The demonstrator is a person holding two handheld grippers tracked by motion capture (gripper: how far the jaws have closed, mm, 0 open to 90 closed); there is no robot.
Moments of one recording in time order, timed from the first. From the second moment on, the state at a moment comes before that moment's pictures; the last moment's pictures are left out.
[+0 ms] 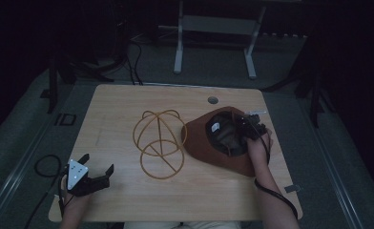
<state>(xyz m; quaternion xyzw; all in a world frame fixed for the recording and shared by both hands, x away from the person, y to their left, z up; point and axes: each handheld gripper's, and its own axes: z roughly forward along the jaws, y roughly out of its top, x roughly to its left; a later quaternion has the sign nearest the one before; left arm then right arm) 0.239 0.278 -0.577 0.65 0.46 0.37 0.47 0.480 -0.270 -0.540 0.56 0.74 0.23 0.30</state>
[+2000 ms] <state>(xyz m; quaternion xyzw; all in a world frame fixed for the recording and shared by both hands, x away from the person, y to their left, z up) 0.225 0.265 -0.541 0.67 0.47 0.33 0.46 0.387 -0.305 -0.389 0.51 0.63 0.43 0.39</state>
